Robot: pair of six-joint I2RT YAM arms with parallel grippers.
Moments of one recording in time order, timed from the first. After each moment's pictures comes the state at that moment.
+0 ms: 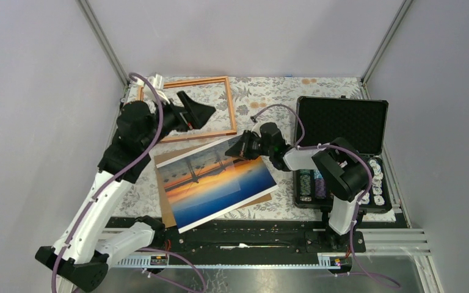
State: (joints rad) left arm -0.44 0.94 1.12 -0.33 0.20 -0.65; right arm 0.65 1.86 0.83 0.61 -0.50 1.02
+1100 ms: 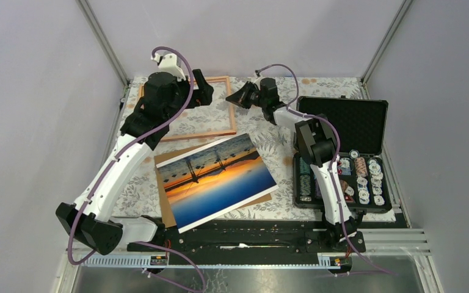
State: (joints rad) left arm -0.44 1.27 1.43 -0.41 -0.10 -0.40; right arm 0.42 2.45 1.80 0.43 -0.54 1.01
